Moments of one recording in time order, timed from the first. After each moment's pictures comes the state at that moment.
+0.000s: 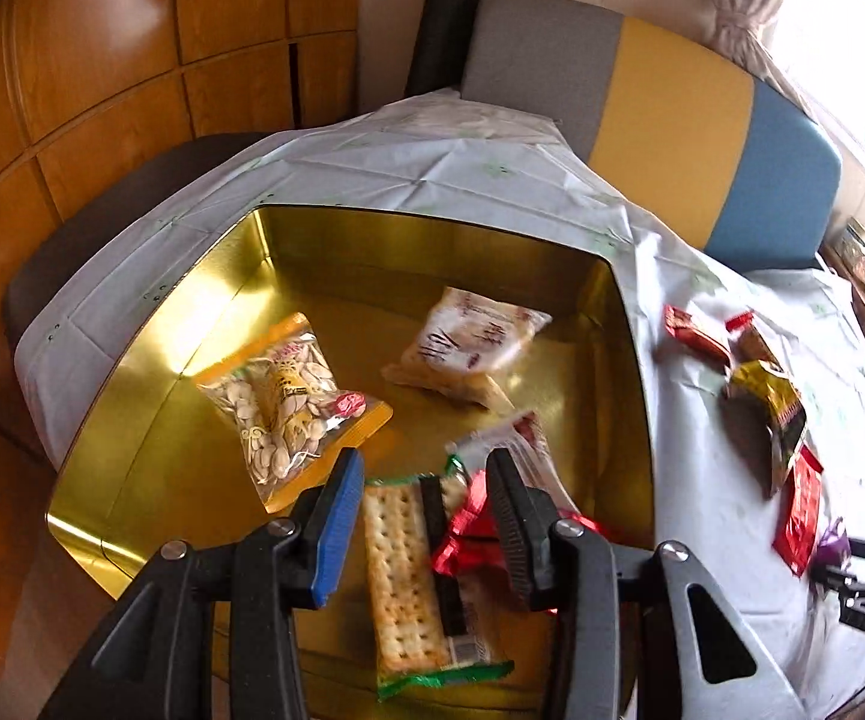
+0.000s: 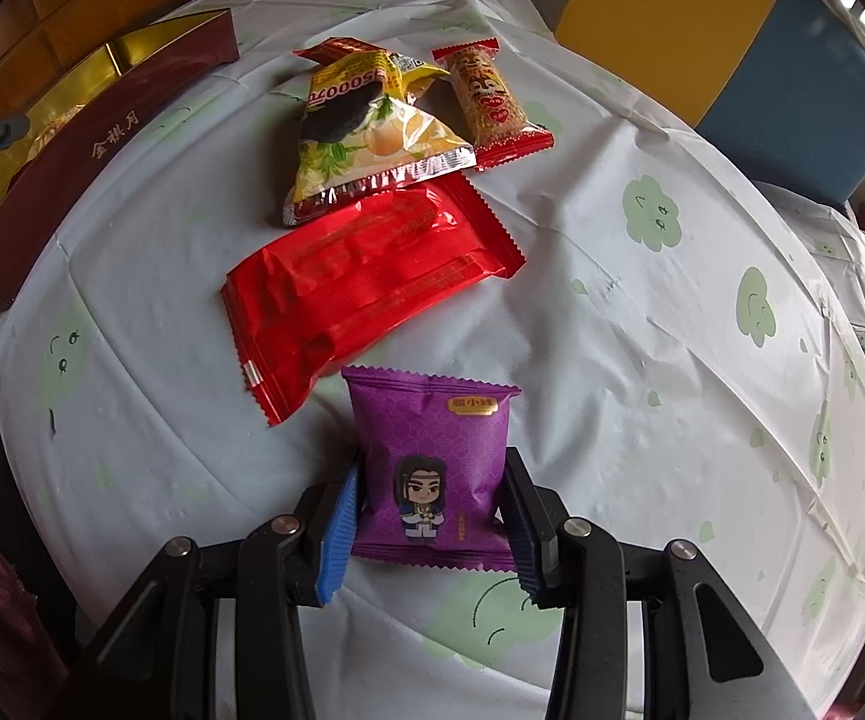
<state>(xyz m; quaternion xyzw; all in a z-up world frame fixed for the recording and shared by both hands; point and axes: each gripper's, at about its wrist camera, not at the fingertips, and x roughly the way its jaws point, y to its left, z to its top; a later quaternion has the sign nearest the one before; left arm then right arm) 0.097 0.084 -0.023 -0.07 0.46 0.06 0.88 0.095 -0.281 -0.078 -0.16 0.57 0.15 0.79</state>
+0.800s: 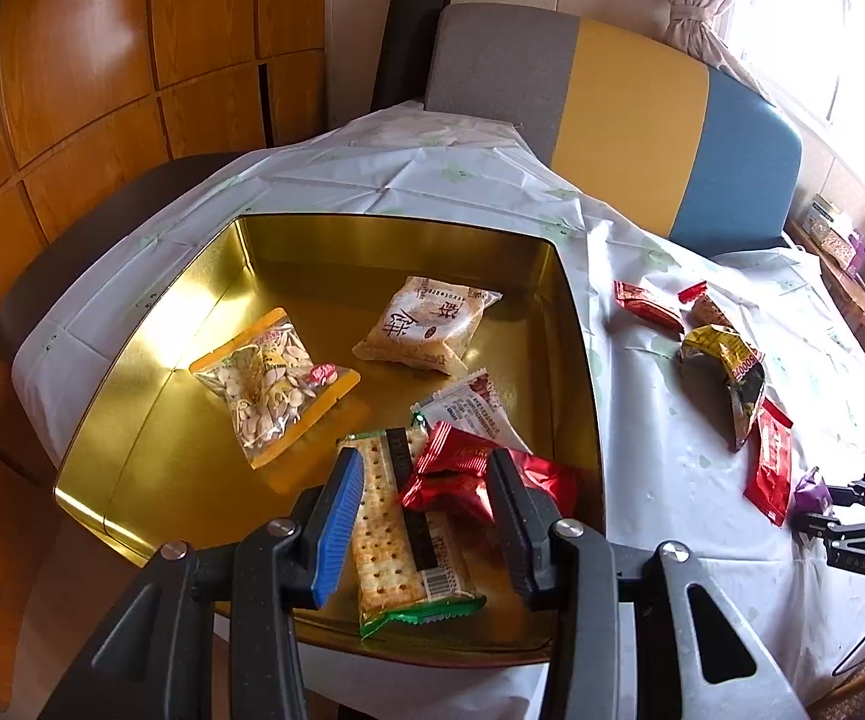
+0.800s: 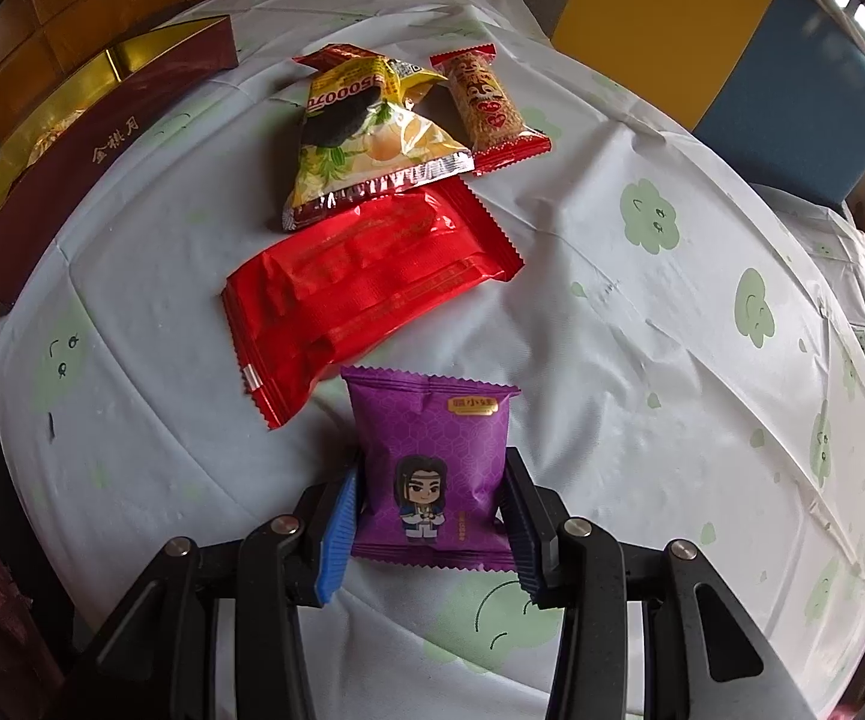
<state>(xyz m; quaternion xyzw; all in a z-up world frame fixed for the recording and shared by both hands) 0.063 0.073 -0.011 -0.06 0.44 0.03 0.89 0.092 -0.284 -0.078 -0.15 0.56 0.14 0.80</state>
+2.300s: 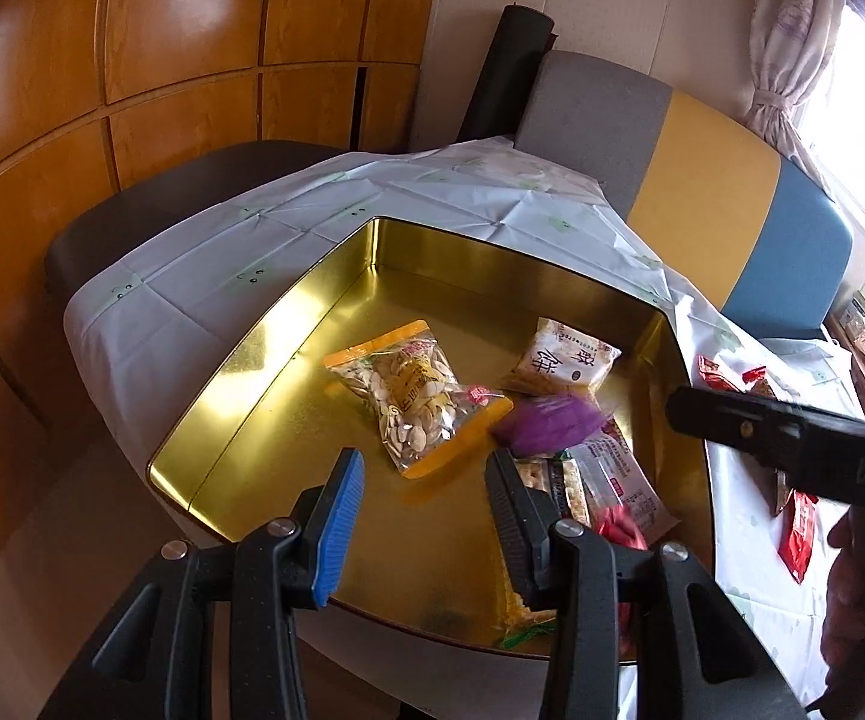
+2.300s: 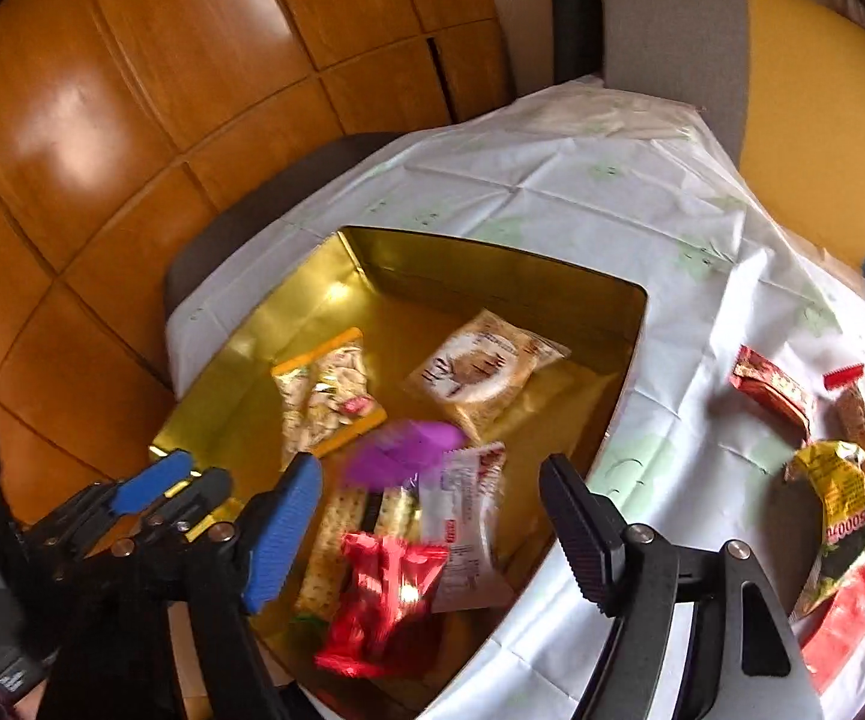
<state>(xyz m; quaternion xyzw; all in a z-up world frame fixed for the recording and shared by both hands) 0.042 0.154 -0.014 -0.13 0.40 0.10 0.90 0.145 -0.014 -0.005 -0.01 0.47 0.30 0.83</state>
